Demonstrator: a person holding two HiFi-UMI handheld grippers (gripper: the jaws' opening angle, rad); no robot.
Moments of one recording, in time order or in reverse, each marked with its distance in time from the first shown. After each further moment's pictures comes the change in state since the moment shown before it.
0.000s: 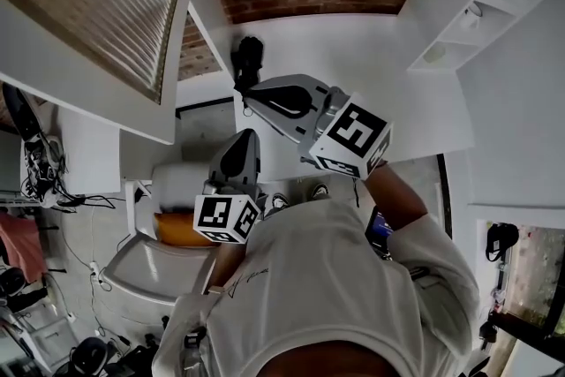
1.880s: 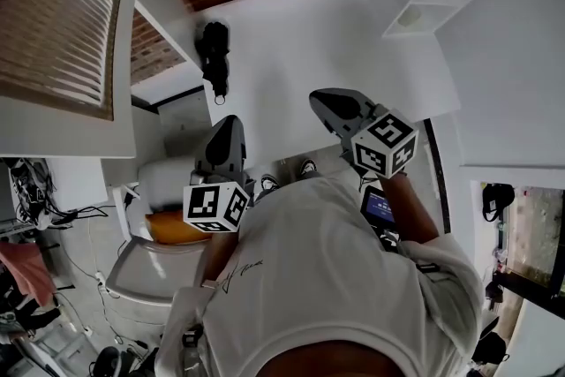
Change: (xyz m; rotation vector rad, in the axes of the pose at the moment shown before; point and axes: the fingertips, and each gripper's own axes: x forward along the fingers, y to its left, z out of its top) left arm 0.026 -0.017 -0.025 0.006 0.064 -0.038; right arm -0.148 -0.053 -0.143 0.339 0.194 -0.412
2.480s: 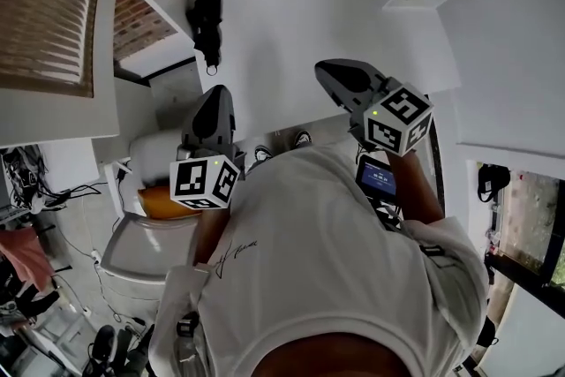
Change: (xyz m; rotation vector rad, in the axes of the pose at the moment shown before) left arm 0.002 0.005 0.002 0.004 -0.006 0.023; right arm -0.015 -0.006 0.005 0.003 0.005 0.022
